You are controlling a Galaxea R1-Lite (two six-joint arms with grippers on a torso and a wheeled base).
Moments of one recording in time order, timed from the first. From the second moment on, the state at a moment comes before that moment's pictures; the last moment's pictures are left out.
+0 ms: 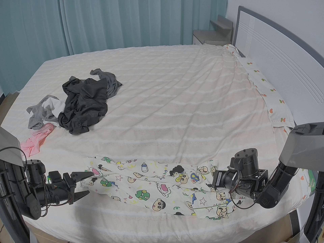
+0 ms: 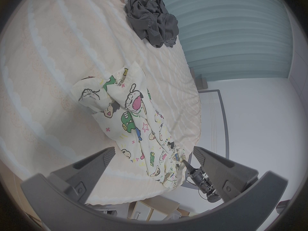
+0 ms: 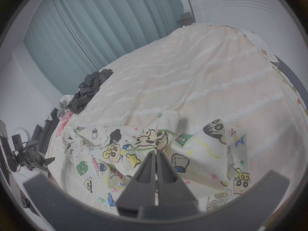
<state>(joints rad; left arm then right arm) 0.14 2.12 -0.05 -1.52 -0.75 -0.93 0.52 2.15 -0.52 -1.05 -0.16 0.49</state>
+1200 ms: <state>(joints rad) 0.09 2.17 -0.03 -1.55 -0.66 -0.88 0.45 2.21 -0.22 -1.45 -0.18 0.49</state>
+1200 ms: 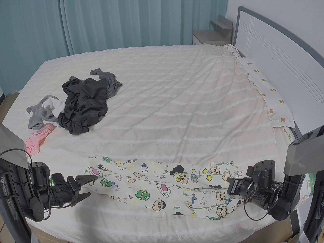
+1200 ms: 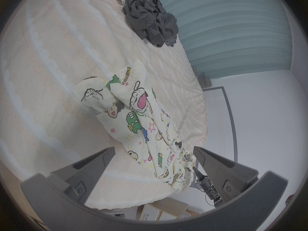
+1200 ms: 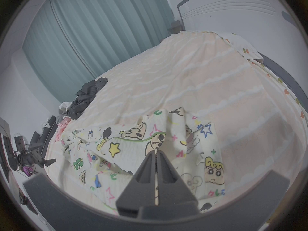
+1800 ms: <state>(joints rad) 0.09 2.18 -0.03 -1.55 -0.66 -0.88 0.45 2.19 -0.19 -1.55 -0.23 0.41</state>
